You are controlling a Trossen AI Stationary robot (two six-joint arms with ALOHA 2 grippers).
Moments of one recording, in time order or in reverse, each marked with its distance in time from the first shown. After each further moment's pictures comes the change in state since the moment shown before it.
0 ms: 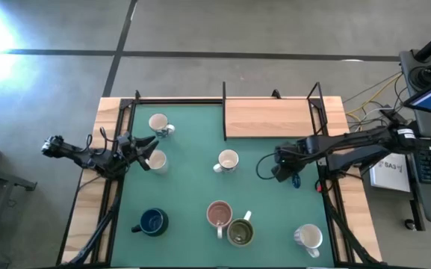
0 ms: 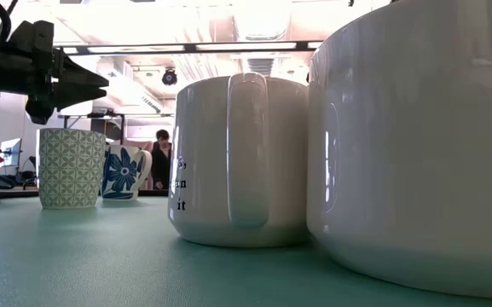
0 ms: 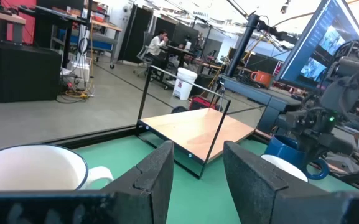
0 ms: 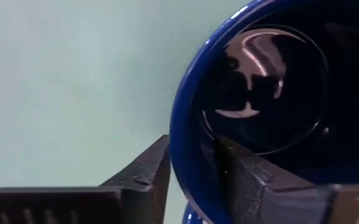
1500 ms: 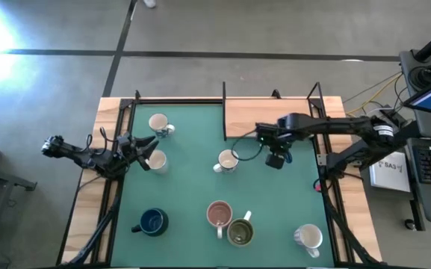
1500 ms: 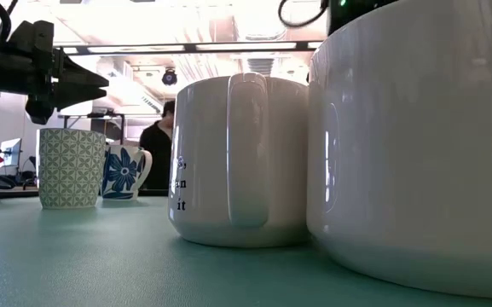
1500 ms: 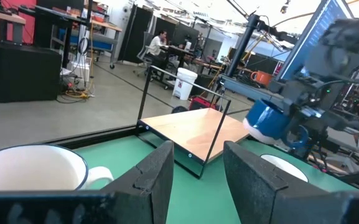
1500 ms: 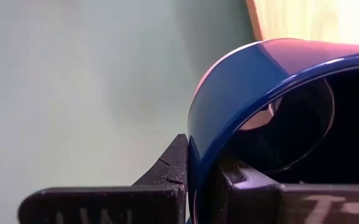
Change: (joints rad) left arm 0.000 0.000 0.000 0.000 0.000 0.000; right arm -0.184 0.288 0.487 -0.282 0.165 -0.835
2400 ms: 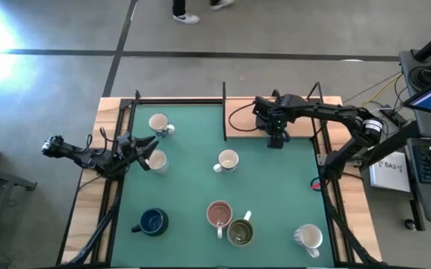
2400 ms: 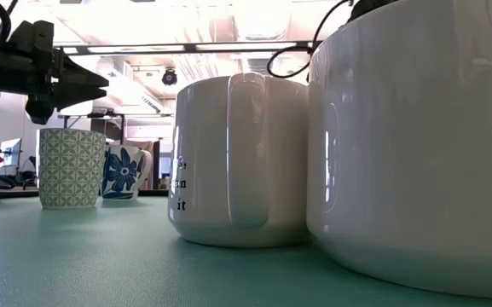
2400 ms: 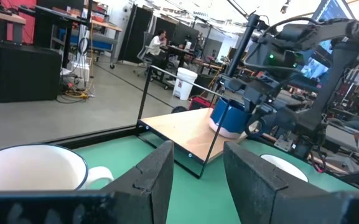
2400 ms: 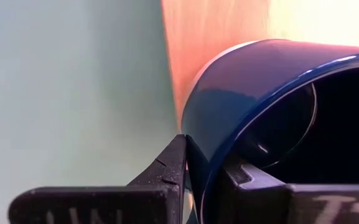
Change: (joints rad) left arm 0.000 0.000 0.000 0.000 0.000 0.000; right arm -0.309 0.122 0.012 0.148 0.003 -0.538
